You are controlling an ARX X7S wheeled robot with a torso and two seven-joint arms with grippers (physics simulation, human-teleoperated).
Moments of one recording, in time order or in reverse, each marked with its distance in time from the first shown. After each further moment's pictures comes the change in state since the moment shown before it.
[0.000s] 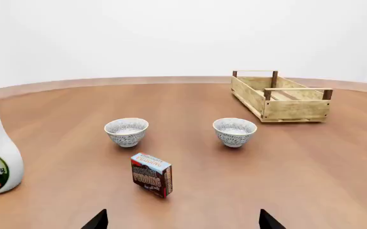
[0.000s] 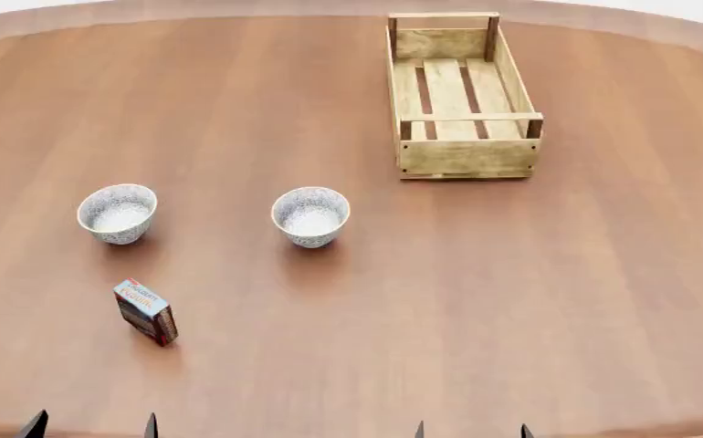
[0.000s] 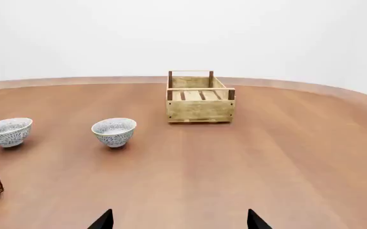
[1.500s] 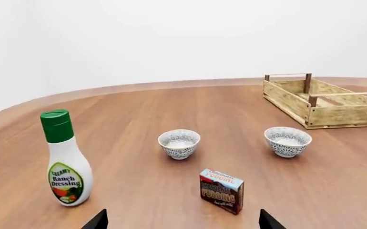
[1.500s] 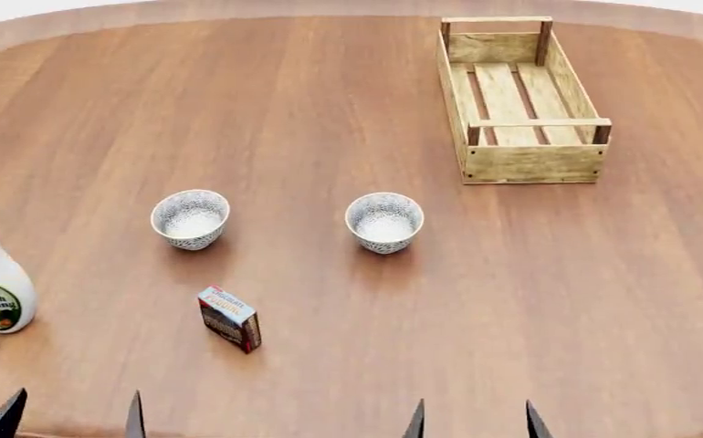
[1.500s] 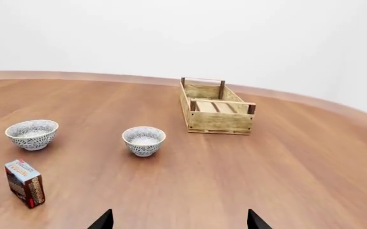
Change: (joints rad) left arm -0.017 -0.111 0.104 0.162 -0.069 -0.173 -0.149; right arm 0.024 0.105 -0.148 -0.176 0.024 0.206 0.186
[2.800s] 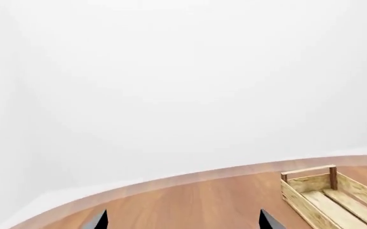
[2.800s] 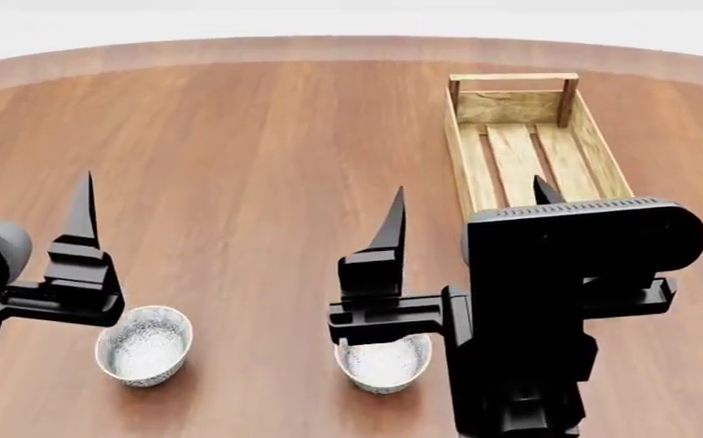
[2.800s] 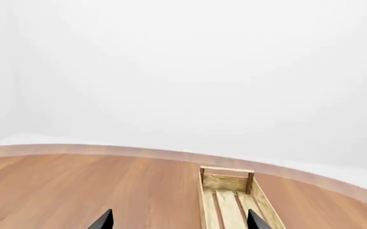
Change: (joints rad) left arm -0.510 -0.090 0.022 0.636 -0.105 -0.905 -0.040; right arm 0.553 0.019 0.054 -0.642 0.207 1.038 -0.001
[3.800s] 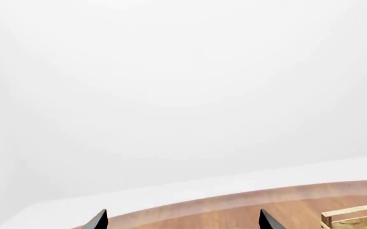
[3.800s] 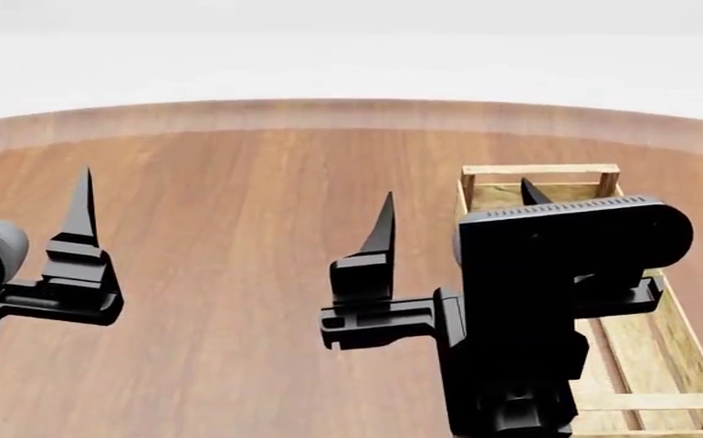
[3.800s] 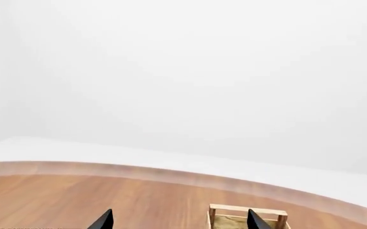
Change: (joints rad) left arm -0.008 -0.013 -0.001 0.007 -0.032 -0.001 -0.018; right arm 0.004 0.012 0.000 0.013 0.058 -0.001 0.021
